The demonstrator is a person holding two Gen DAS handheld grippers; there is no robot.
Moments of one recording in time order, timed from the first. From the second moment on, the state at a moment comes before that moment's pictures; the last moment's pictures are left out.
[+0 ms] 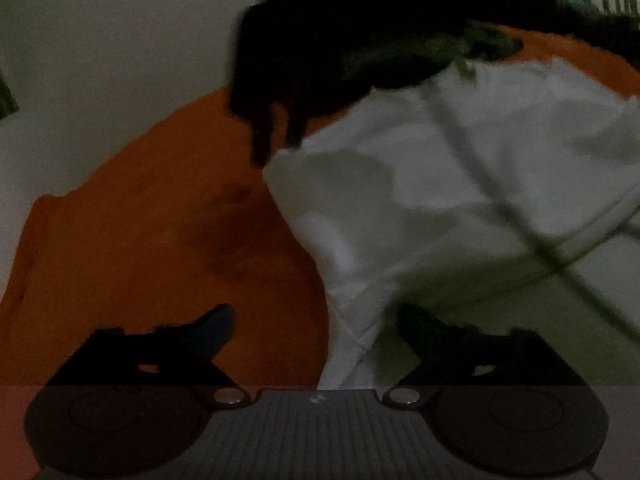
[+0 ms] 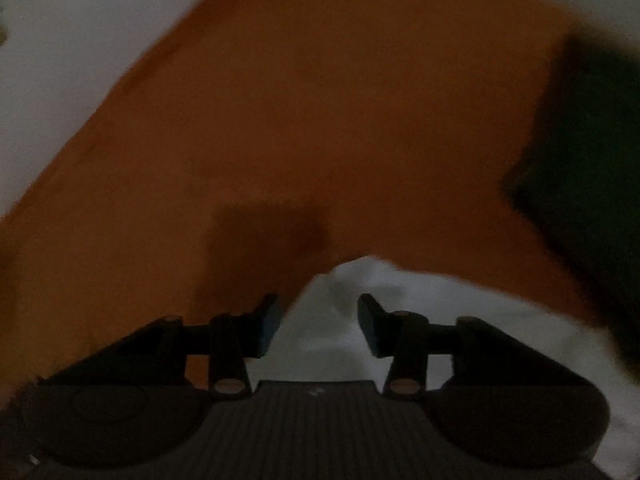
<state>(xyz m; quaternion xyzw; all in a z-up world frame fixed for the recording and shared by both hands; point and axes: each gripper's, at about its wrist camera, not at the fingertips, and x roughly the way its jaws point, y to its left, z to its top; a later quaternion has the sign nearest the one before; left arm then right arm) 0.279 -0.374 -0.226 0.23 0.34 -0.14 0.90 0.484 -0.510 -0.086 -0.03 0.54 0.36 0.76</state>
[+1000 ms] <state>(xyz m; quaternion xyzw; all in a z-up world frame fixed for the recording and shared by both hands) 0.230 -0.332 -0.262 0.12 0.31 -0.11 0.94 0.494 -0.458 -0.080 -0.09 0.47 0.31 0.82</state>
